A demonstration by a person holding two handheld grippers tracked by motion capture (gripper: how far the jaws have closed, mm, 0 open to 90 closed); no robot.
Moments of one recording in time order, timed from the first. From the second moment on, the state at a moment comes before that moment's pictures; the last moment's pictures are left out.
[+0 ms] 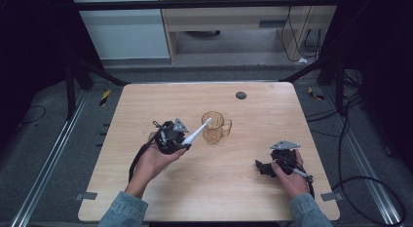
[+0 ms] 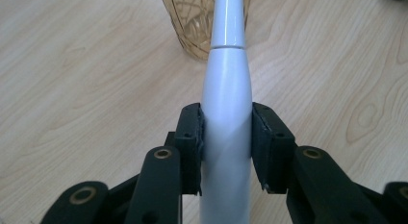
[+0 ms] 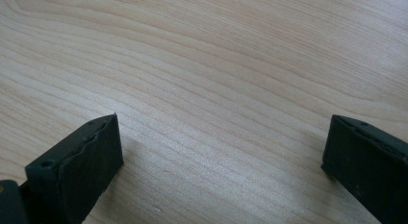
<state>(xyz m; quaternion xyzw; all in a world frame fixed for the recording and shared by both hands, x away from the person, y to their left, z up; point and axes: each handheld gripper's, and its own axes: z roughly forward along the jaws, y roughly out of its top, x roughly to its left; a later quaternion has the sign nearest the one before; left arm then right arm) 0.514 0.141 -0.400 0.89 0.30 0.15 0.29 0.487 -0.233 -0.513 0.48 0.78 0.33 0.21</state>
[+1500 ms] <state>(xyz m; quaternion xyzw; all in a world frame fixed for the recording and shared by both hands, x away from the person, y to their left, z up) 0.542 0.116 -0.341 0.86 0.31 0.19 0.36 0.486 -0.234 -0.513 0.48 0.78 0.33 0.21</state>
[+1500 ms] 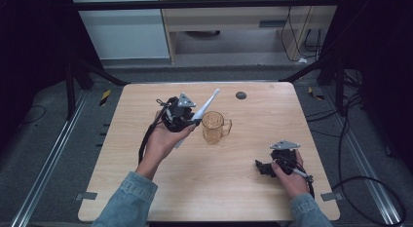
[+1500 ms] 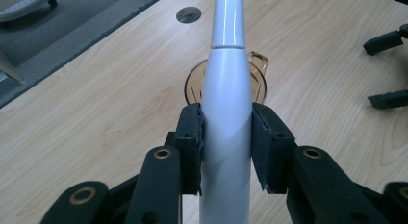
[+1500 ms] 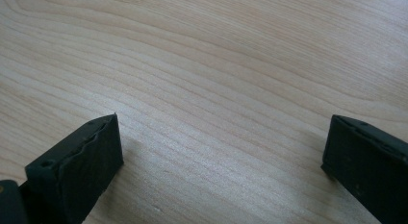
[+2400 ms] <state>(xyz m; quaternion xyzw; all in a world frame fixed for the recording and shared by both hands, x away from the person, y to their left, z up) 0.569 0.093 -0.322 0.84 0.31 0.21 0.38 0.487 -0.234 -0.513 0.48 0.78 0.33 0.21</state>
